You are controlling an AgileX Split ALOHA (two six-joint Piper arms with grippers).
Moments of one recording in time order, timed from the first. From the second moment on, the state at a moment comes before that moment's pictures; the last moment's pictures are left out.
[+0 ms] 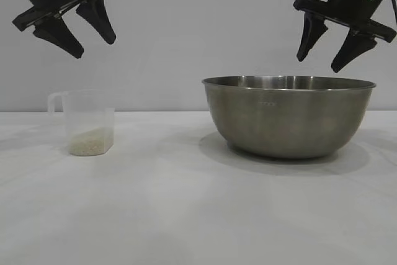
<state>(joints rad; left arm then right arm) -0.11 1.97 -1.48 -0.76 0.58 0.64 0.07 2.10 -1.70 0.35 1.05 -0.23</state>
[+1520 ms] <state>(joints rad) -0.11 1.97 -1.48 -0.76 0.58 0.64 0.10 2.17 -1.71 0.29 1.22 -0.17</state>
